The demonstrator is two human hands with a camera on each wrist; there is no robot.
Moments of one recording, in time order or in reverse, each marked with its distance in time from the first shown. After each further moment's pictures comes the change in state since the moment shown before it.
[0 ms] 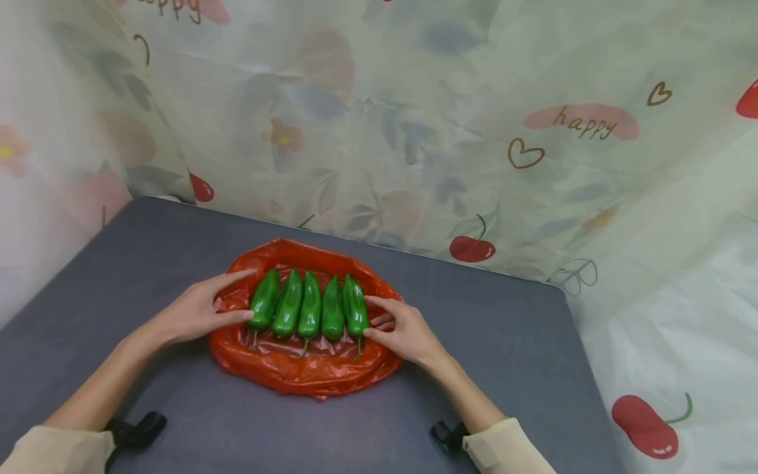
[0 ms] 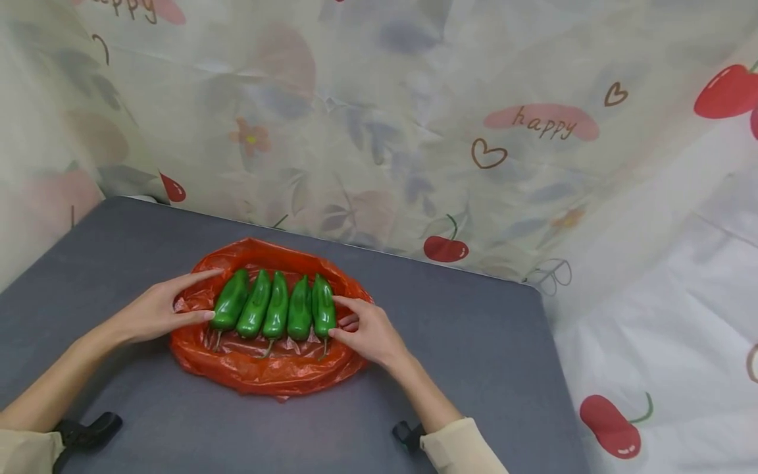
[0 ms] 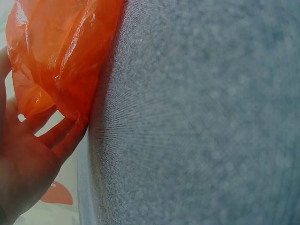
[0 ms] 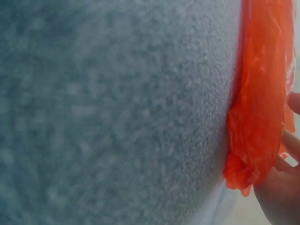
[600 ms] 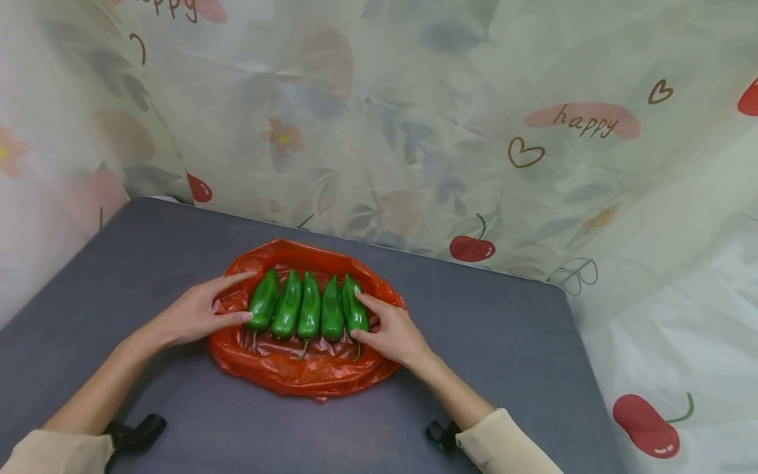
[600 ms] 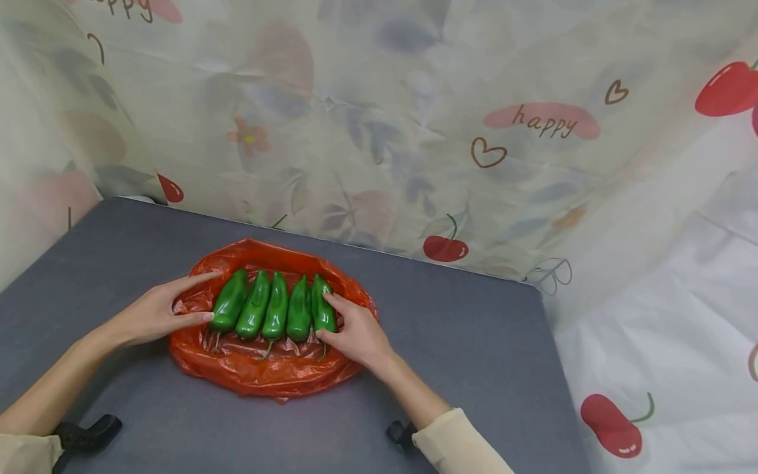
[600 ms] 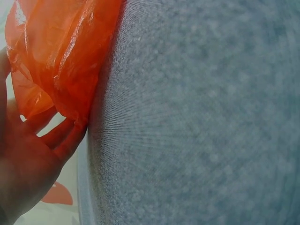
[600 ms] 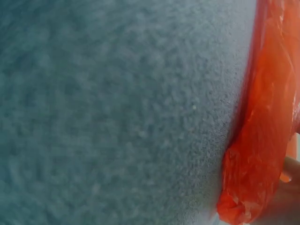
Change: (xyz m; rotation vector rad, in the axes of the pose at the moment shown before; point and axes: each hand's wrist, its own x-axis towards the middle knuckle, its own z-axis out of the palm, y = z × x) left_hand 0.000 -0.001 0.002 -0.003 -0.015 -0.013; right_hand 0.010 -0.013 0.016 -0.096 -0.006 0.032
